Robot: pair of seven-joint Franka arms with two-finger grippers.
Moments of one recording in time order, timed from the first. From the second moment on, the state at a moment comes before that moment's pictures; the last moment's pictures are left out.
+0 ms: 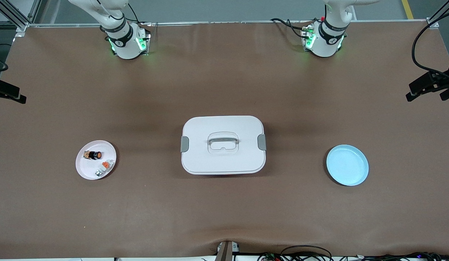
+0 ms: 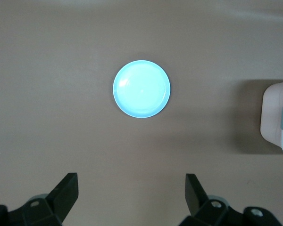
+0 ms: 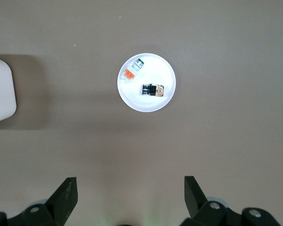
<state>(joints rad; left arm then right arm) 0.02 0.01 0.00 -1.53 -0.02 1.58 0.00 -0.13 0.14 0.00 -1.32 0.03 1.38 -0.17</state>
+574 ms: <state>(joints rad) 0.02 0.02 0.00 -1.53 -0.02 1.57 0.00 0.07 0.11 -0.19 -1.32 0.03 1.38 -0.10</state>
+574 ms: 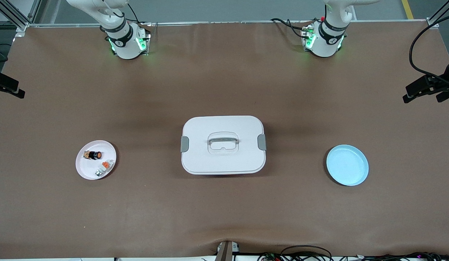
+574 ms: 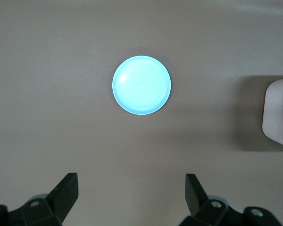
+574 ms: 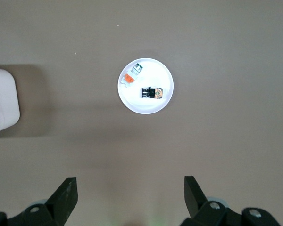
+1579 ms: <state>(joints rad) 0.02 0.02 0.00 -1.53 -0.02 1.57 0.00 0.01 0.09 -0.14 -1.38 0.05 1.37 -0.09</state>
